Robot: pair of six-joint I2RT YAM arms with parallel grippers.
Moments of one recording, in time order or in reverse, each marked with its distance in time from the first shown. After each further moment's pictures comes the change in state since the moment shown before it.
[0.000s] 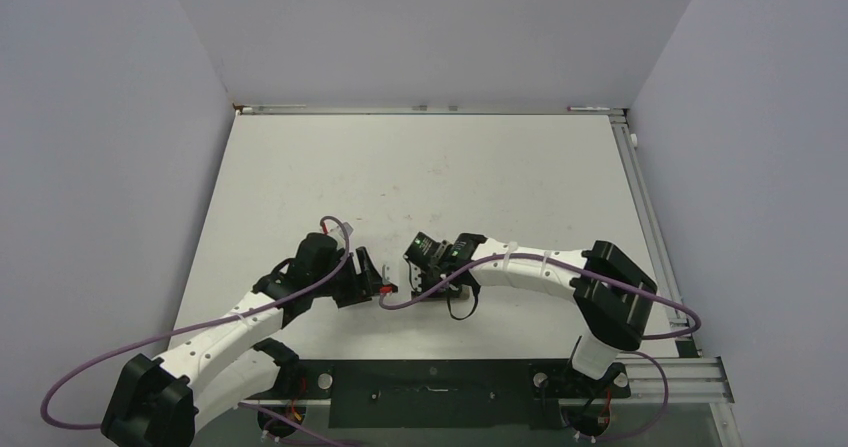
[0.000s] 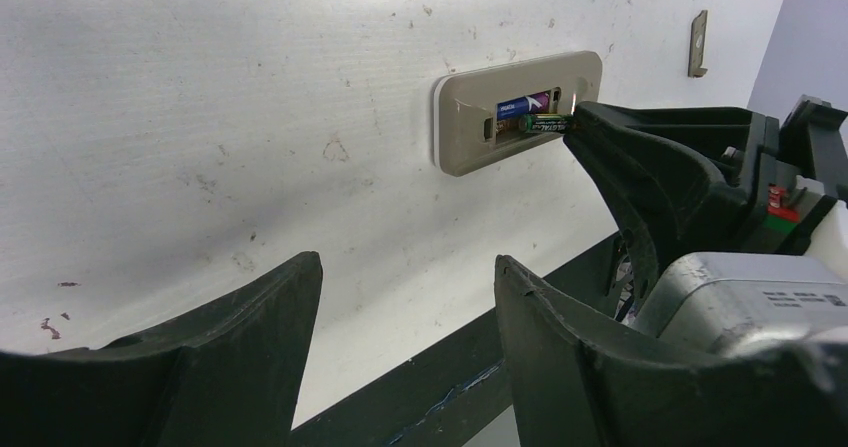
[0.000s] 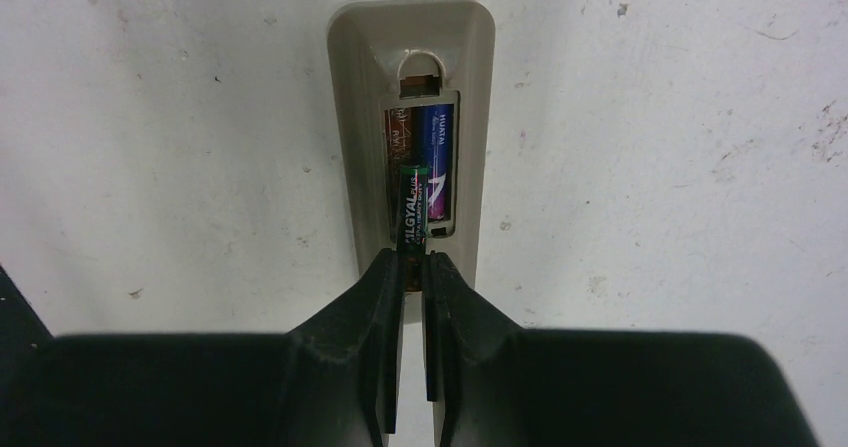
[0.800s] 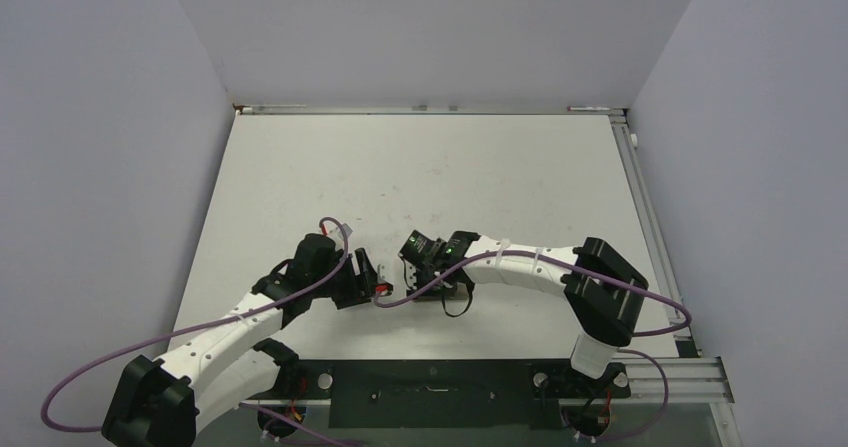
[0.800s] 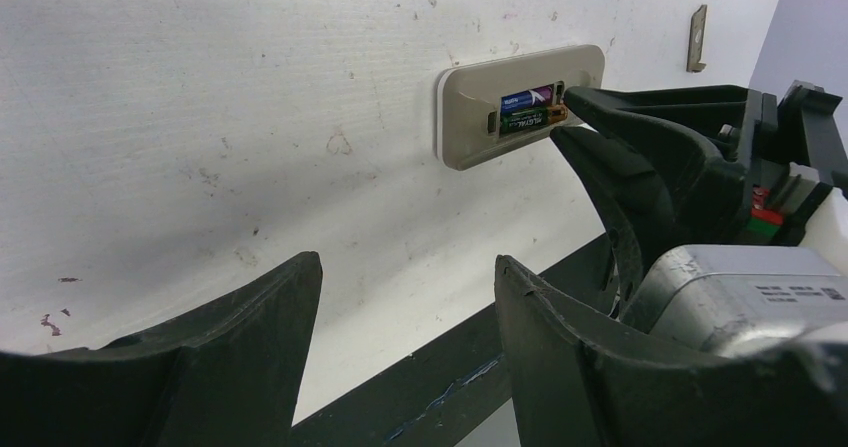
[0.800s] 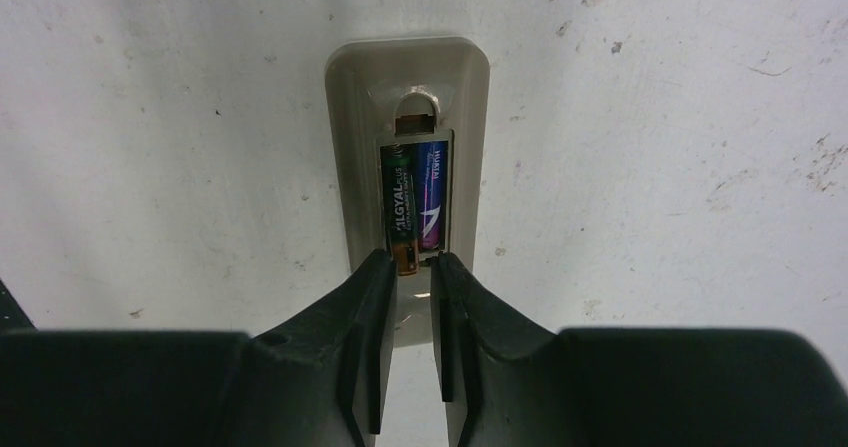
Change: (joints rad) left arm 0.019 -0.004 -0.014 0.001 0.027 0.003; right arm 0.000 0.049 0.039 0.000 -0.024 -0.008
